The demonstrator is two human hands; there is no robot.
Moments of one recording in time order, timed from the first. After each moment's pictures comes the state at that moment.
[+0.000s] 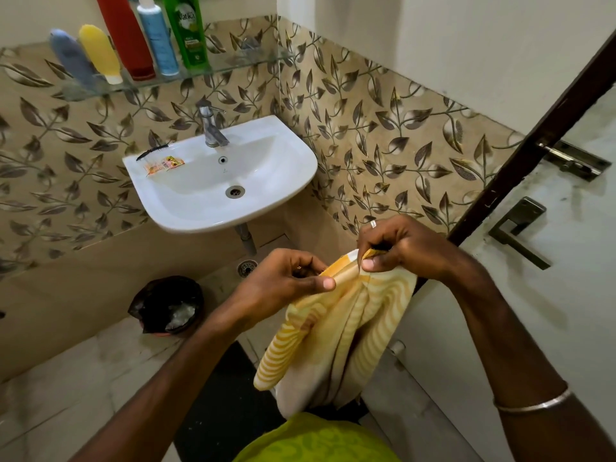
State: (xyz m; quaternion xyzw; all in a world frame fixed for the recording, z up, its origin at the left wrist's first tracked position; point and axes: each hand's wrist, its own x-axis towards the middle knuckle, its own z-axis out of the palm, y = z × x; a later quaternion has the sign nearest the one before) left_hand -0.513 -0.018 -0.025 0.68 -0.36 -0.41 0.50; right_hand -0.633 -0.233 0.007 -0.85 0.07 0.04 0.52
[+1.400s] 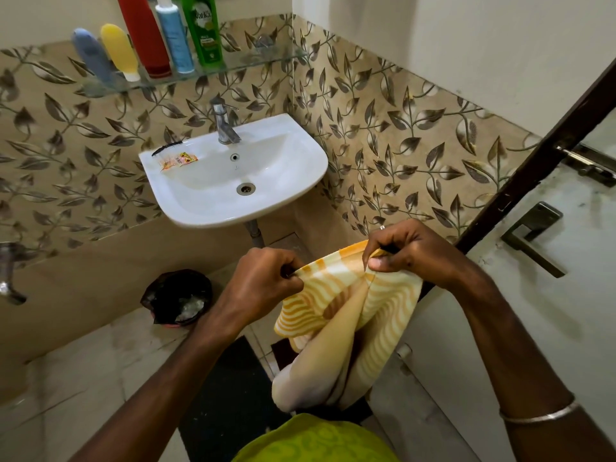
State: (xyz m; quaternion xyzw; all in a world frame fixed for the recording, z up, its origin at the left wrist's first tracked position) left_hand -0.502 -0.011 -0.048 0.85 -0.39 -0.17 0.31; right_hand -0.638 -0.238 -0.003 -0.82 0.05 0.03 0.57
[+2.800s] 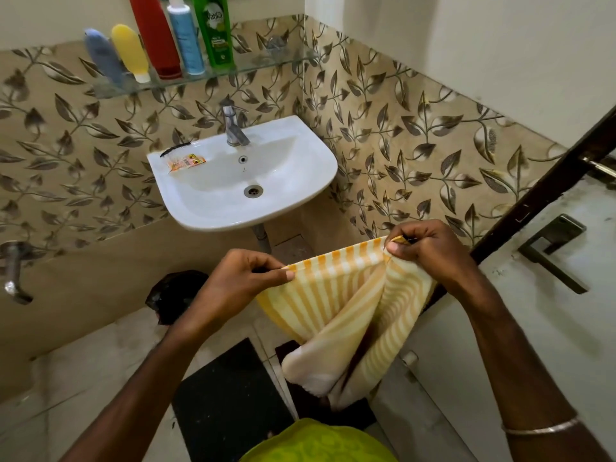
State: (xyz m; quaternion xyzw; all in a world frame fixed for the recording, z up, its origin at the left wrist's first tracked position) left_hand -0.475 0.018 -0.032 0.78 -0.25 -0.30 0.48; right_hand -0.618 -0.248 -0.019 -0.81 0.28 -0.10 0.51
